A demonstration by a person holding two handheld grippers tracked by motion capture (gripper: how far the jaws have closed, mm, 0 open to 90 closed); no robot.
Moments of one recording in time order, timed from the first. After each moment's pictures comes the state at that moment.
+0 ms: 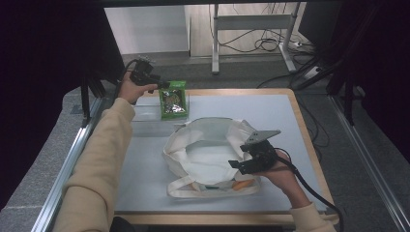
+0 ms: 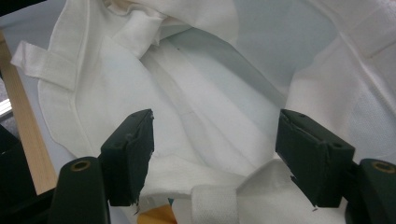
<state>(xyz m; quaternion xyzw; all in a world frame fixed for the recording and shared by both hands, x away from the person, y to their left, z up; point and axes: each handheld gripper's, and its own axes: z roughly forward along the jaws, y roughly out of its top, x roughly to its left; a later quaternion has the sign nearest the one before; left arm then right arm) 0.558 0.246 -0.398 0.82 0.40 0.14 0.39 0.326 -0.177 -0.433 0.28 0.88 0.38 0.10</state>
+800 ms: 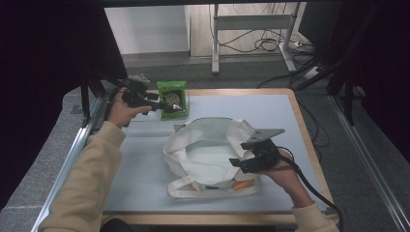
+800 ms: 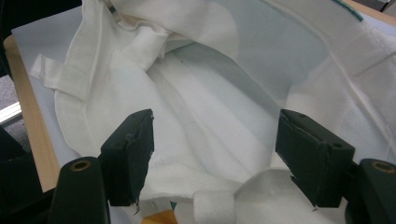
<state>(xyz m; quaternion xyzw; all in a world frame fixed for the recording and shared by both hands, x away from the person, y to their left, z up) 0.457 0.239 -0.393 0.83 0.36 0.11 0.41 0.324 -0.181 -0.422 0.27 0.87 0.40 0.11</state>
